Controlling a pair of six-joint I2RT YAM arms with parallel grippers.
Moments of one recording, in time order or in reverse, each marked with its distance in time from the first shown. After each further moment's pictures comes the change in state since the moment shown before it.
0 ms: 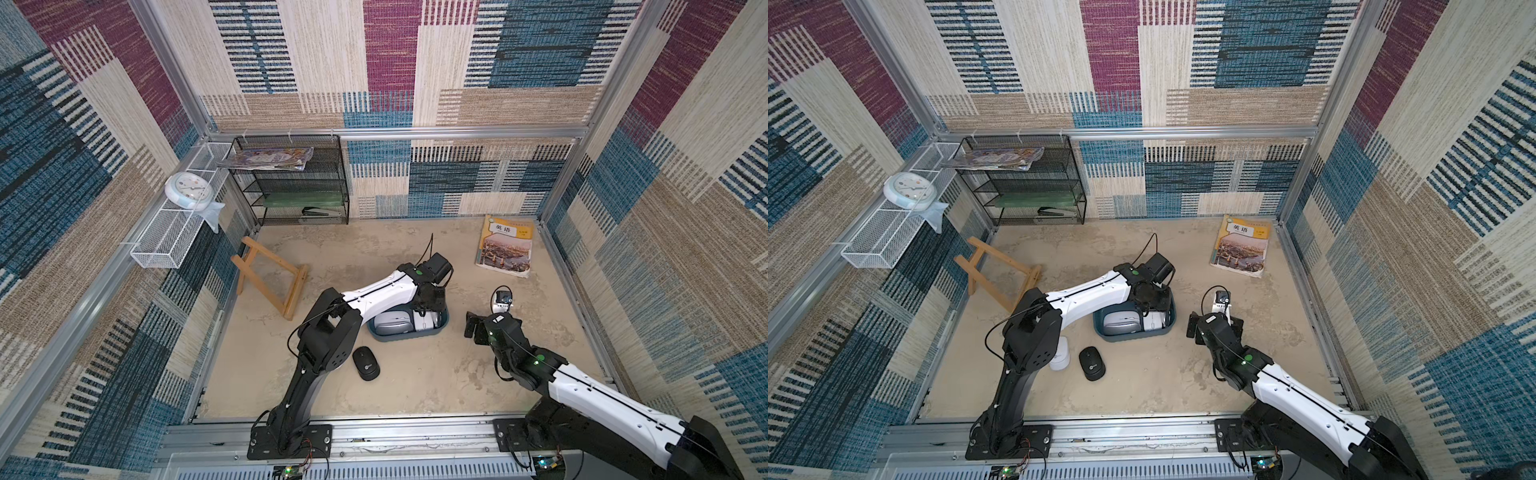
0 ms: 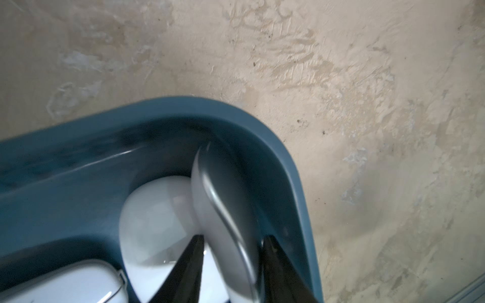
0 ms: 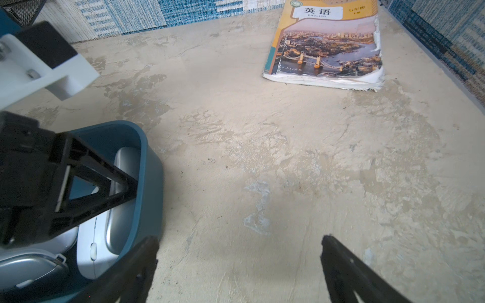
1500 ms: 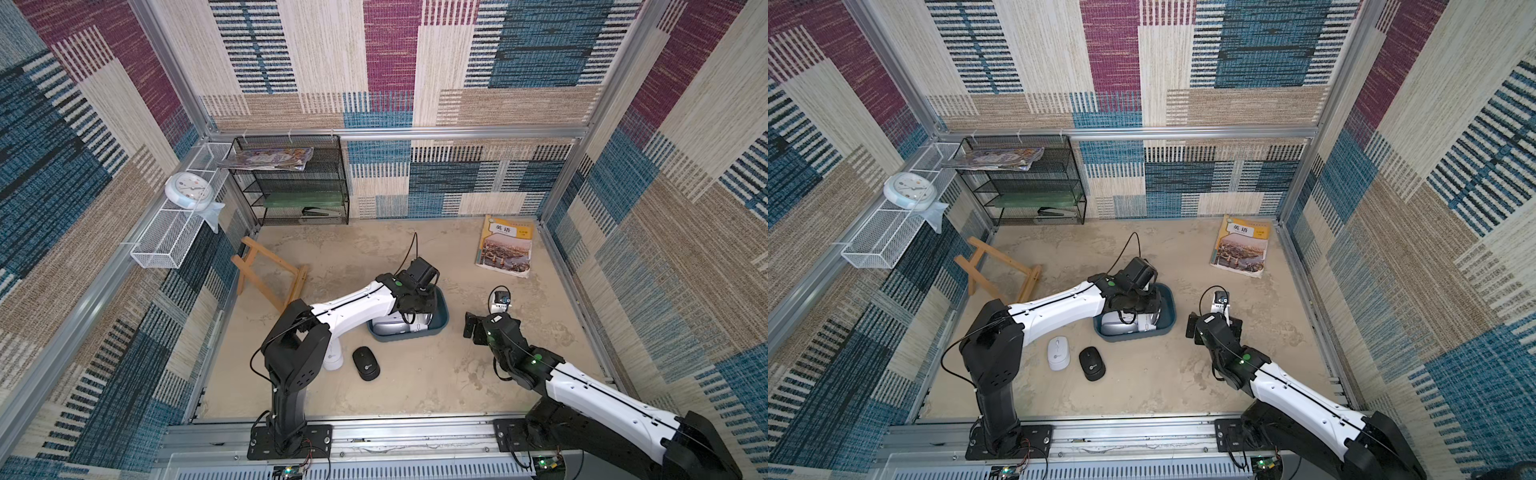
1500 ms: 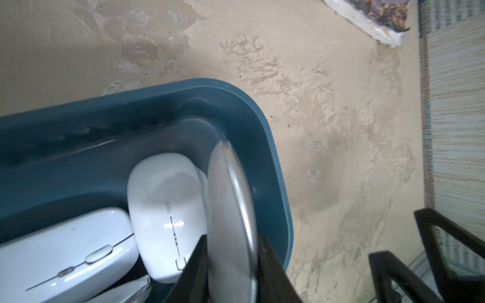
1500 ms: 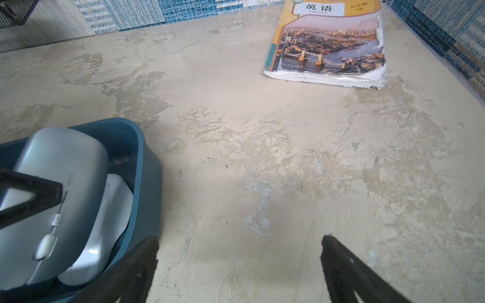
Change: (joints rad) left arm 0.008 -0.327 -0.372 0.251 0.009 -0.035; right arm 0.000 0.030 -0.004 0.027 0.000 0.000
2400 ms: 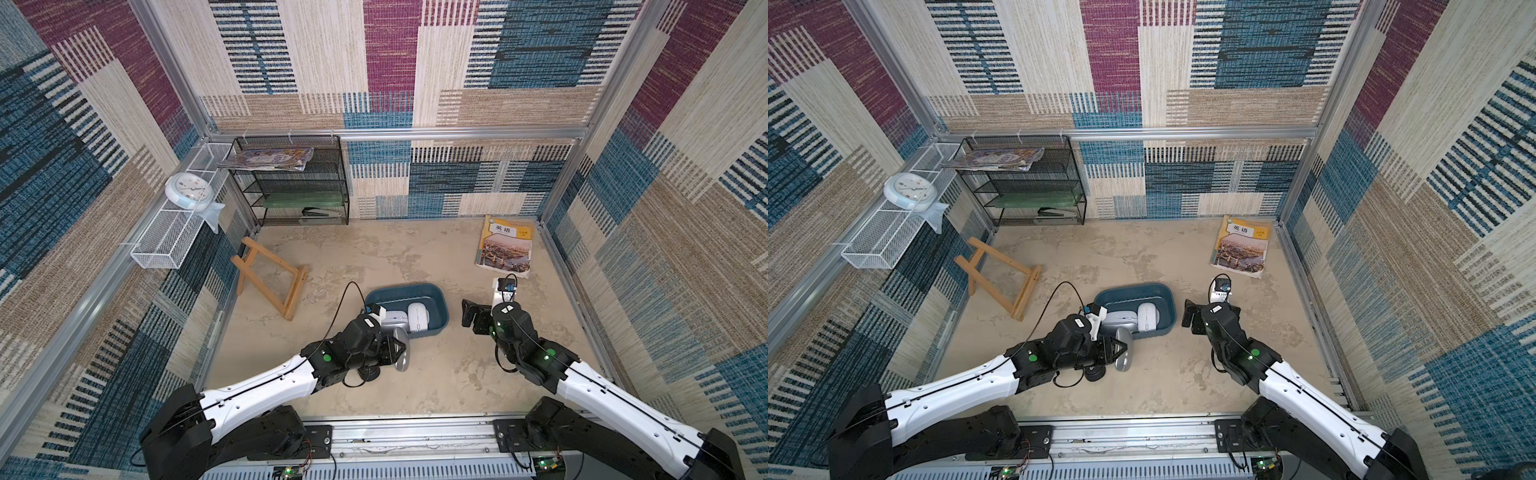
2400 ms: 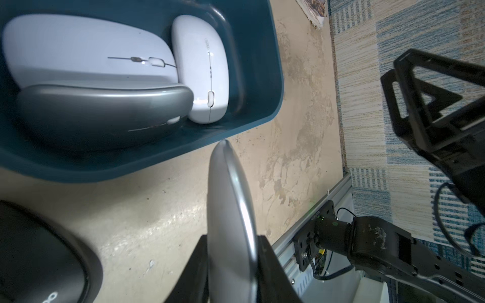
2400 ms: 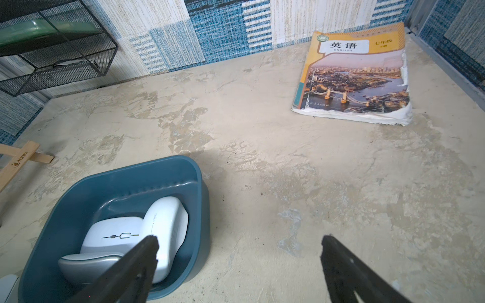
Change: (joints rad) left arm -0.075 -0.750 -0.827 0.315 0.074 -0.196; right arm 0.000 -0.058 0.149 -0.088 -0.087 -0.011
